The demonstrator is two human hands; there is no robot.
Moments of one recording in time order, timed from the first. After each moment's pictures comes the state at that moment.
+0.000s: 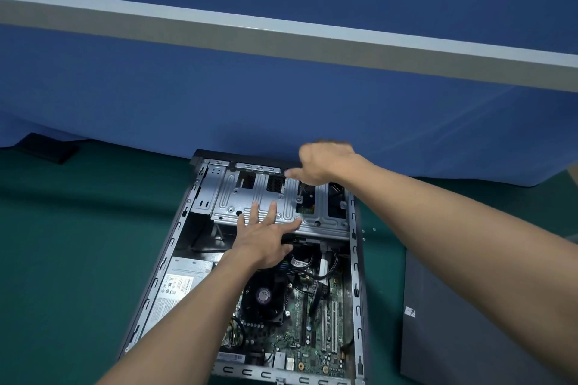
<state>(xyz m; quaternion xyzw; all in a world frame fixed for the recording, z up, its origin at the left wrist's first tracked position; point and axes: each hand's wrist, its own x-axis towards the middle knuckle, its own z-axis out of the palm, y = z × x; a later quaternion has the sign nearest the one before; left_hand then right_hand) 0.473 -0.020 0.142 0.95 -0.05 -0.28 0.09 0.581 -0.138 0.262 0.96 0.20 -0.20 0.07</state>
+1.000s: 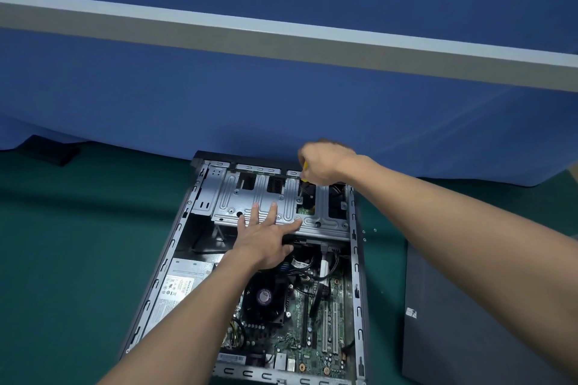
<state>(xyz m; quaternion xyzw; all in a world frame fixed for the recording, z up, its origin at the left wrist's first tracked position) 0.474 -0.020 0.141 0.95 -0.05 -0.29 0.08 0.587 -0.148 0.259 0.95 0.23 -0.20 0.03</state>
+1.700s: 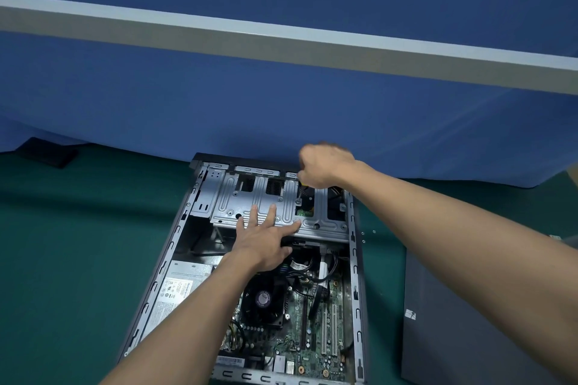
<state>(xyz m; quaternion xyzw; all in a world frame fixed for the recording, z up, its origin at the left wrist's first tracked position) 0.474 -0.021 0.144 0.95 -0.05 -0.29 0.08 0.582 -0.146 0.258 0.96 0.20 -0.18 0.03</state>
